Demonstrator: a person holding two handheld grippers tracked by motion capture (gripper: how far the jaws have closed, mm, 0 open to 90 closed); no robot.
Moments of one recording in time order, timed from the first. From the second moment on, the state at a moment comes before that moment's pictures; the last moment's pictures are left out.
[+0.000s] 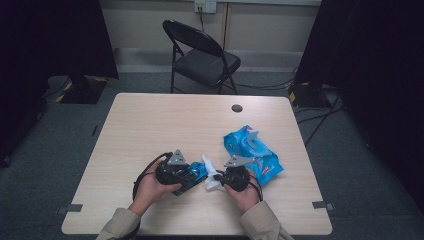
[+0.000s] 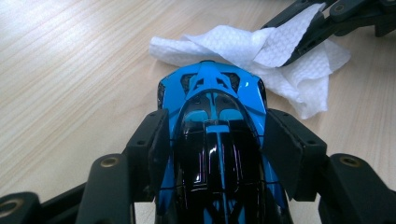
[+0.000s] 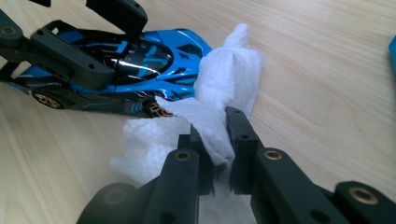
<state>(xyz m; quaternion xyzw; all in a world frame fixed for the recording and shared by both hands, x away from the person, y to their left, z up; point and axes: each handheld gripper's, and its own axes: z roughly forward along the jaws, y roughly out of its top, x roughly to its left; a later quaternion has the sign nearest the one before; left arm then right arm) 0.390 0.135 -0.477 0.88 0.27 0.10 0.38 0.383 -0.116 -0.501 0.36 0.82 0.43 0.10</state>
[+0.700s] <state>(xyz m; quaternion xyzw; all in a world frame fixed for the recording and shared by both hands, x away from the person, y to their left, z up) 0.389 0.140 -0.479 0.88 0.27 0.09 0.39 0.366 -0.086 -0.504 0.33 0.84 0.43 0.06</state>
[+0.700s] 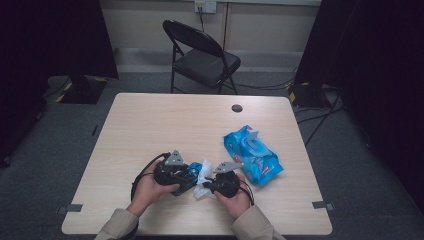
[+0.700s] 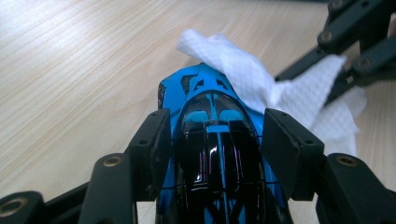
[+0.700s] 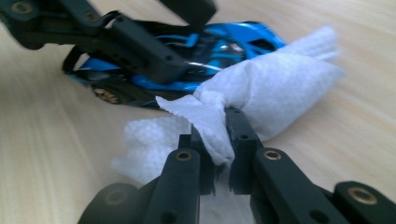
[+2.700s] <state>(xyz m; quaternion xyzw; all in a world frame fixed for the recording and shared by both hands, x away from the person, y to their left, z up) 0.387 0.143 -0.479 0.87 0.28 0.09 0.39 0.329 -0.028 -0.496 0.22 0.87 0.45 -0.02</state>
